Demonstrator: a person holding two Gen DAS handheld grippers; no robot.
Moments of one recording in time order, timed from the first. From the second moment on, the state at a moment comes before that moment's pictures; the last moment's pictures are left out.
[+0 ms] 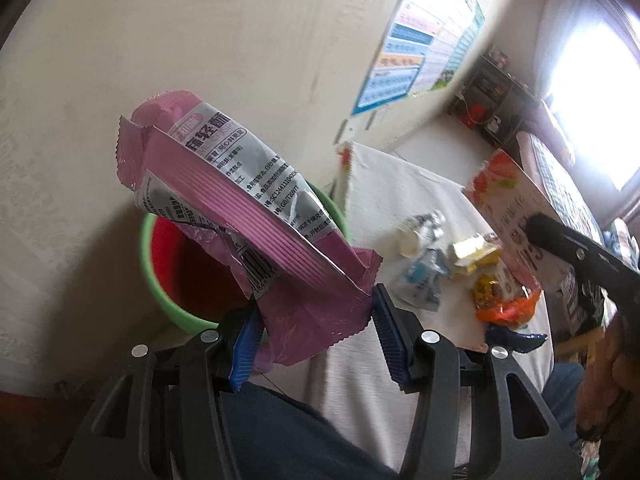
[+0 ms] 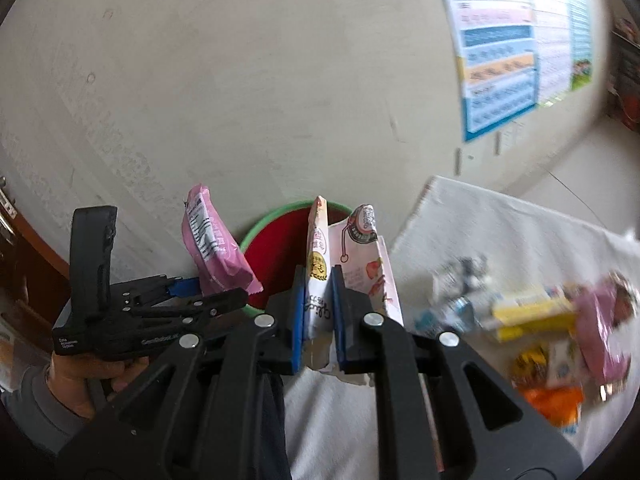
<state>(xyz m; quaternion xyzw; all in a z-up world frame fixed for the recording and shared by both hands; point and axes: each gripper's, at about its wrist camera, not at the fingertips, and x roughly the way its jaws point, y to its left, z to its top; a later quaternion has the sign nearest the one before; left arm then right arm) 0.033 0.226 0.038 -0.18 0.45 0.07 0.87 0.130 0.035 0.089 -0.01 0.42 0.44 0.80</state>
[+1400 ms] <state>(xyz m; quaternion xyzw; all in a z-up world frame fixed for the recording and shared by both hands) 0.035 0.252 0.027 -0.19 0.46 0.06 0.86 0.161 0.083 0.082 0.04 0.46 0.43 0.78</state>
